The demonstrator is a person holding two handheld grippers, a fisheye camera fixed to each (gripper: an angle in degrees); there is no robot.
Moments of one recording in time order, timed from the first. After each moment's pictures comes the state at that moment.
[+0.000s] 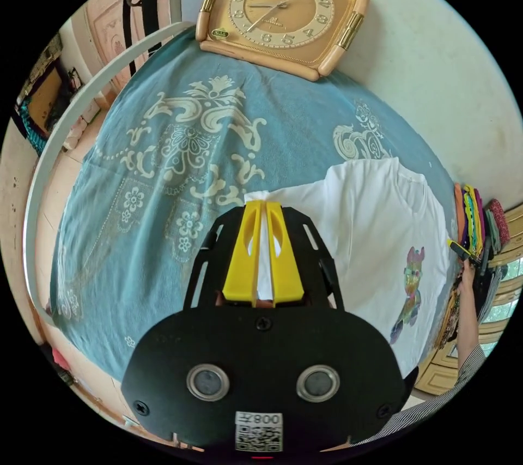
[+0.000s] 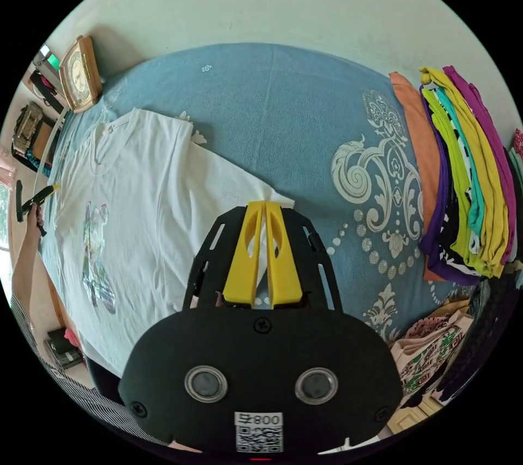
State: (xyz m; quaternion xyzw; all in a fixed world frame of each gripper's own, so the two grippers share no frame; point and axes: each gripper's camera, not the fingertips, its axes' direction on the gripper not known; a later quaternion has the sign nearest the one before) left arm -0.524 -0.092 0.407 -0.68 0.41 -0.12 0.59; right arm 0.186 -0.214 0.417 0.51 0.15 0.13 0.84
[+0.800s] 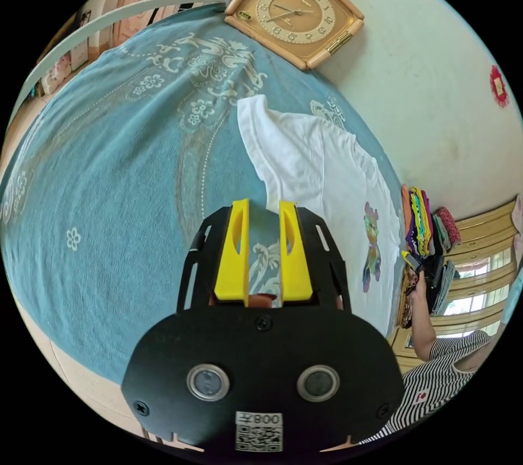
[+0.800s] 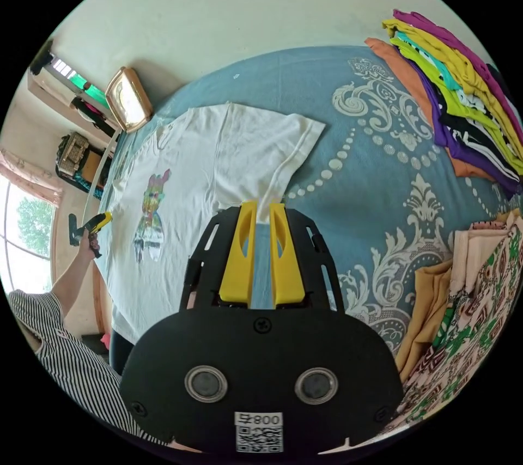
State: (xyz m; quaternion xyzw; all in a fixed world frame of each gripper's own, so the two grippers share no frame) left arm -0.645 -0.068 0.297 -0.67 0.45 -0.27 0.52; right arm 0.155 -0.114 0.542 0.57 0.01 0.08 0.82
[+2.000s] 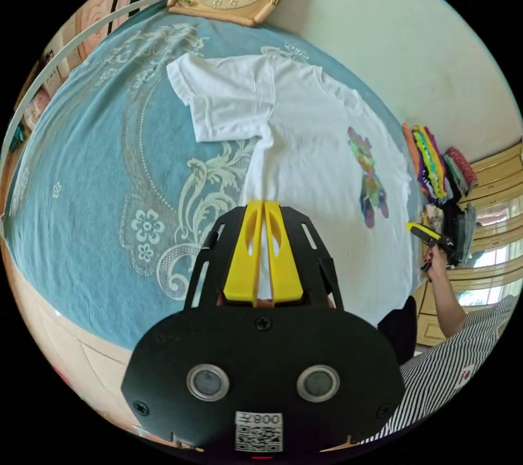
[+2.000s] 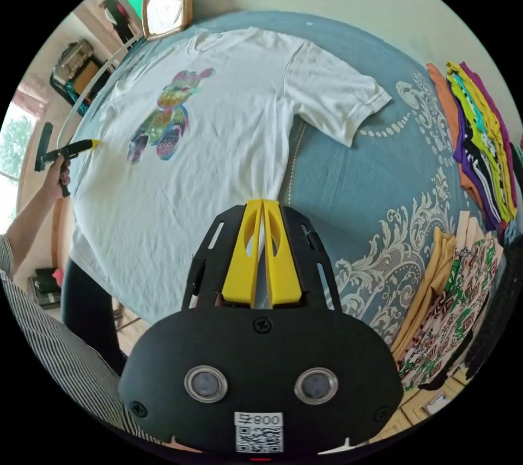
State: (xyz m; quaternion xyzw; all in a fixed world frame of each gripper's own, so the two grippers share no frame) left arm -0.592 -0.240 0.170 -0.68 0.51 -0.14 0.51; right arm -0.005 -0.101 0.670 0.50 0.18 0.01 0.85
